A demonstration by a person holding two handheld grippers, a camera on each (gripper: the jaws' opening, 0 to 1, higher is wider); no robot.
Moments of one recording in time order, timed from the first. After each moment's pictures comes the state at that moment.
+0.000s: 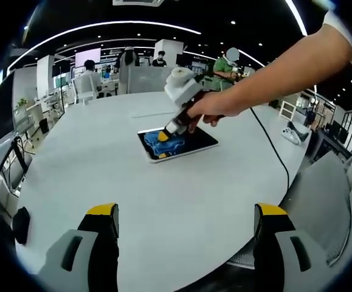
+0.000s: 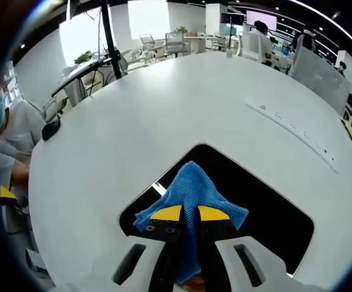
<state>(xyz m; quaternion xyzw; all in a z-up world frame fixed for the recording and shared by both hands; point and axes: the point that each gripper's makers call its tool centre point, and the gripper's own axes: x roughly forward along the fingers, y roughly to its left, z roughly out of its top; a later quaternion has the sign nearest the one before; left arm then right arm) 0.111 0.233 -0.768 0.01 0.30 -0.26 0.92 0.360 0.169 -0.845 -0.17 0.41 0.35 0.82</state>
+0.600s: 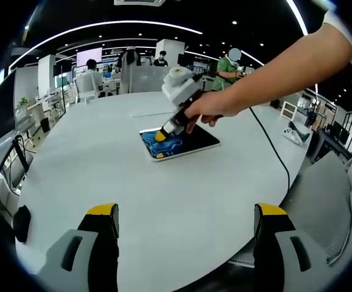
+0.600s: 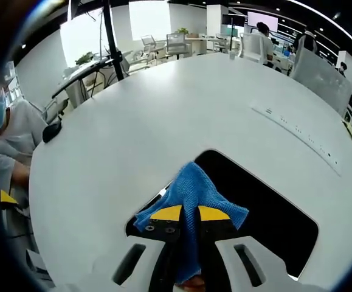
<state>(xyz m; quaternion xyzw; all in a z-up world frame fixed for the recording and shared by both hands) 0.110 0.237 -0.769 0.01 0.30 -0.25 0.92 0.374 0.185 -0.854 -0.17 0.41 0.36 0.82</state>
